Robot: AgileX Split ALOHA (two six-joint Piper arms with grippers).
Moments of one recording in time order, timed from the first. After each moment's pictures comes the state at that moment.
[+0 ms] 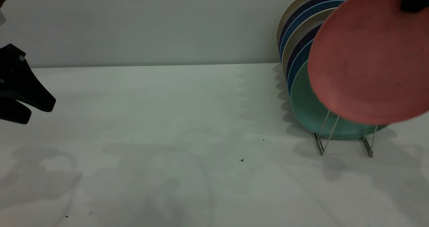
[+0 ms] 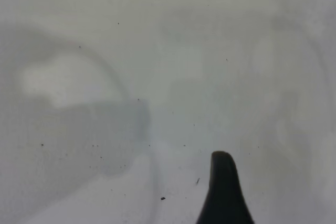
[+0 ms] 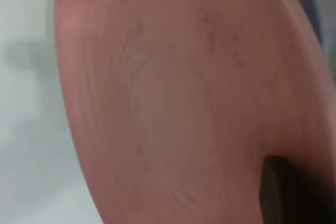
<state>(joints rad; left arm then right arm) 0.22 1.77 -0.88 -0.86 0.61 0.84 0.18 1.59 -1.21 -0.04 0.63 -1.08</state>
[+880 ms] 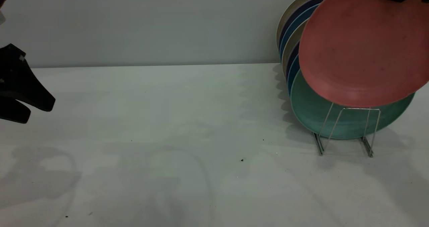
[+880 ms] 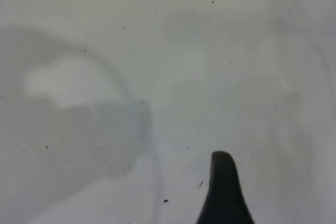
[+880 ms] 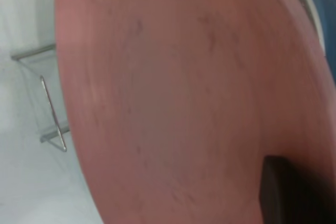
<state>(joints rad) 0.22 1.77 -0.88 -0.86 0.60 0.84 0.18 1.65 -1.22 -0.05 0.52 -1.10</state>
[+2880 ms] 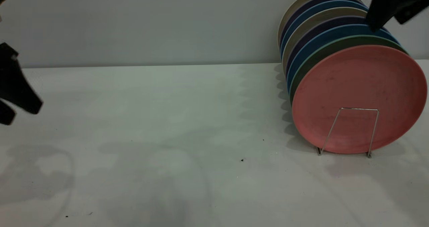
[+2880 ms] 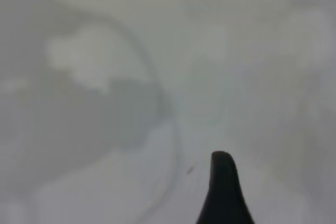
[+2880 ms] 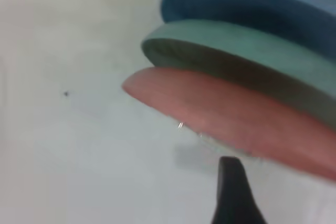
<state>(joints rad) 0.21 1.76 -0.96 -0.57 0.69 0.60 0.16 1.64 -1.22 0.17 0.74 -0.19</state>
